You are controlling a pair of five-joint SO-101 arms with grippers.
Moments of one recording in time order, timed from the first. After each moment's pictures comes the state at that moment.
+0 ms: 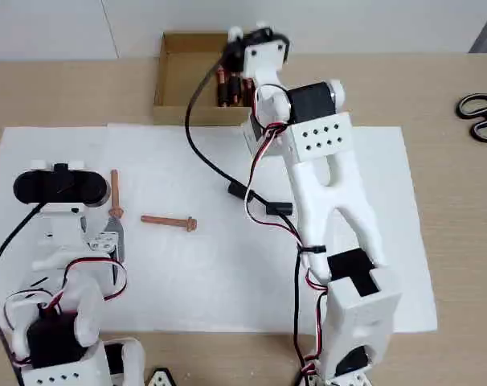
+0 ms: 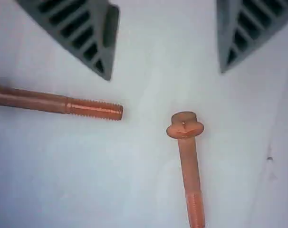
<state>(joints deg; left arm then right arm) -14.7 -76.7 53.8 76.2 -4.4 -20.7 19.0 -37.2 95.6 3.6</state>
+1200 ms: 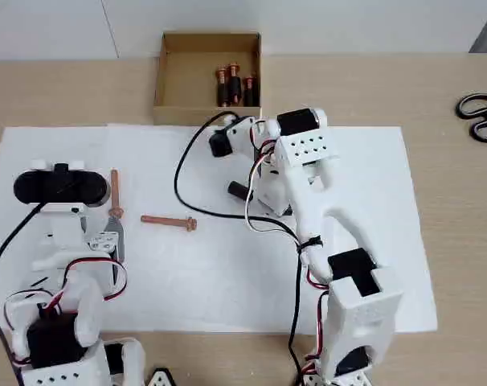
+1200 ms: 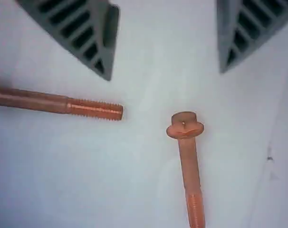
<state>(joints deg) -14.7 -76.7 53.8 76.2 -4.4 -20.1 19.0 -15.1 95.6 34.5</state>
